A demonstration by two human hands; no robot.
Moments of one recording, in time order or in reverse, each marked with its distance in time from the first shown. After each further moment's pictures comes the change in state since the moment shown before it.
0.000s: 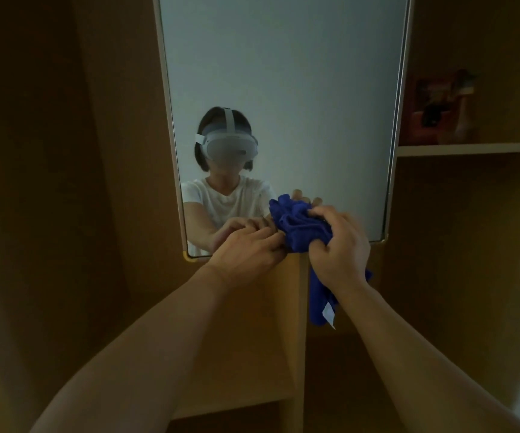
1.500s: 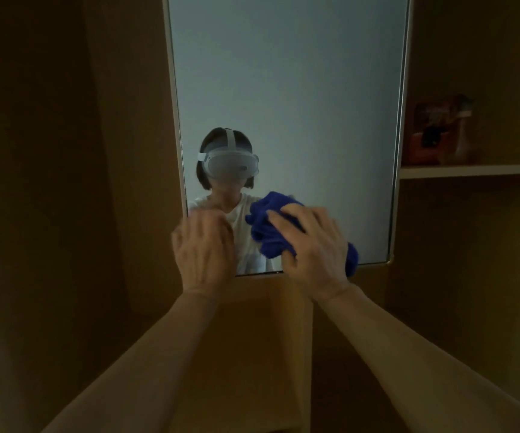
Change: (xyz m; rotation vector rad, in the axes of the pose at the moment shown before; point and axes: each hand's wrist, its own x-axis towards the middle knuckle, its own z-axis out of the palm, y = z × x) left_hand -0.019 -0.017 -0.013 -0.128 0.519 -0.944; right_hand 0.023 -0.036 0.012 -0.224 0.111 -0.541
